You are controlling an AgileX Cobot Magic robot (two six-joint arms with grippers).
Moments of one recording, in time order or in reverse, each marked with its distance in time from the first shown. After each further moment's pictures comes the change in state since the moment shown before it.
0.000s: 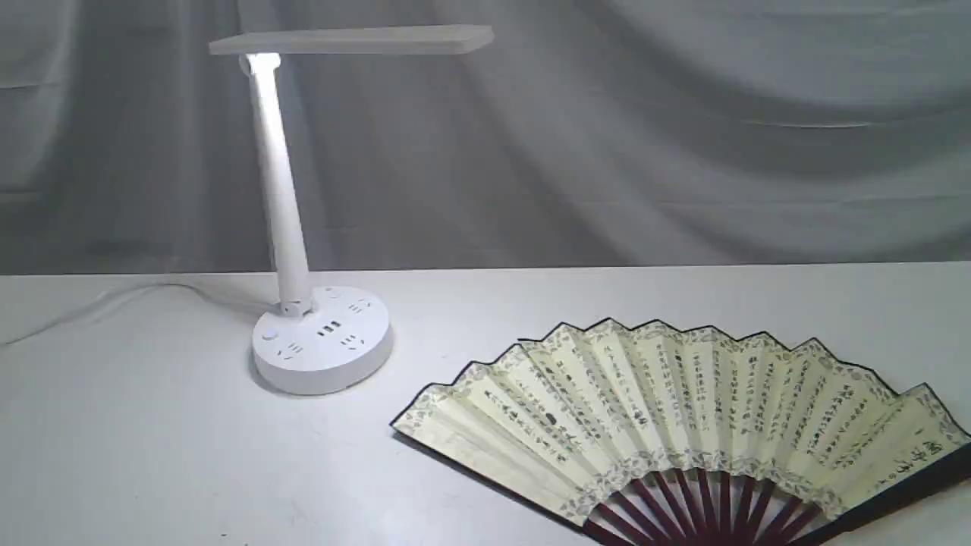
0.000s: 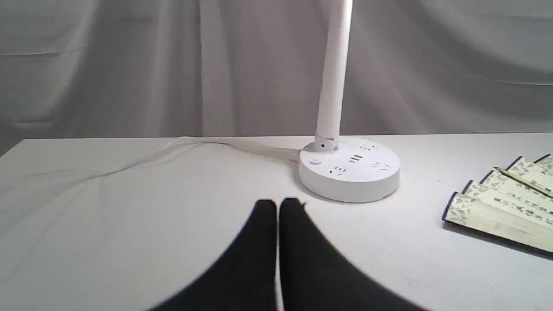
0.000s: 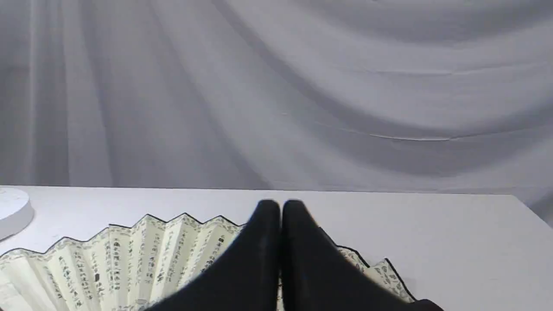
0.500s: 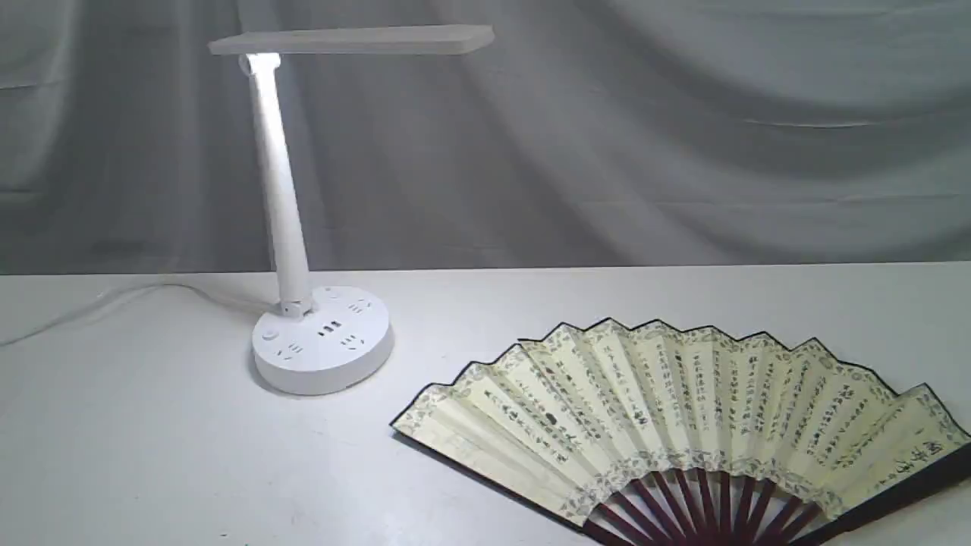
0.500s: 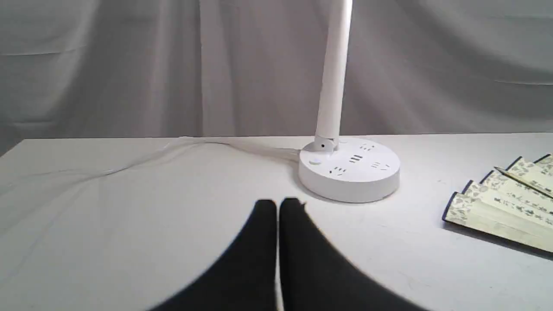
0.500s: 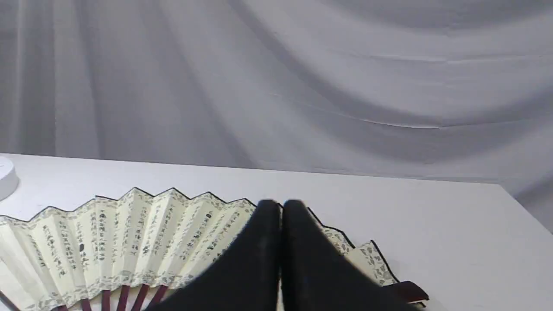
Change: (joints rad) left arm 0.000 0.000 0.000 0.000 0.000 0.000; right arm 0.000 0.000 0.000 -0.167 0.042 0.113
